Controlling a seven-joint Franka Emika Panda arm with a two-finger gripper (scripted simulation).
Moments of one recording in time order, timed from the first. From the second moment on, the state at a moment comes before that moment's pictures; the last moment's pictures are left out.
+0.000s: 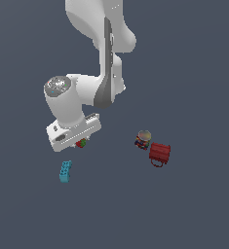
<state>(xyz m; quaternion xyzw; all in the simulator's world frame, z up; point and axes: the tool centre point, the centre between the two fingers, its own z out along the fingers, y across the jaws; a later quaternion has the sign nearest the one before) 0.022 -0.144 0.131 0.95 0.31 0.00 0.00</state>
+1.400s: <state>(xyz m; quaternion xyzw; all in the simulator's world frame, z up) -0.098 -0.130 0.349 0.95 0.31 0.00 0.00</state>
